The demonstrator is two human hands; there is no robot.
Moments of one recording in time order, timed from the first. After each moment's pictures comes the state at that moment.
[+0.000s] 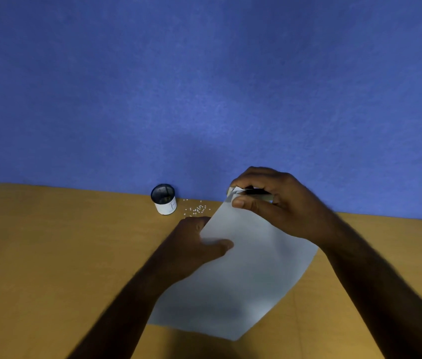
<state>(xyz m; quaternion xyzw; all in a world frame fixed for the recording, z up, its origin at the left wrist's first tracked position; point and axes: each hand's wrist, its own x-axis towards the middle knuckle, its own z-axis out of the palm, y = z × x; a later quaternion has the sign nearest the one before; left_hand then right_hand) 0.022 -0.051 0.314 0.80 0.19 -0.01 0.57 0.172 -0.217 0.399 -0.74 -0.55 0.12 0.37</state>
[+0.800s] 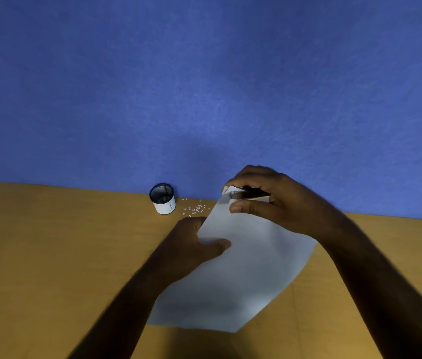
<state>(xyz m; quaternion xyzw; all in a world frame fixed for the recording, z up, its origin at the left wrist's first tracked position) 0.028 -0.047 0.309 0.81 0.21 -0.02 0.55 0.182 -0.213 0.400 -0.76 -0.53 0.18 0.34</state>
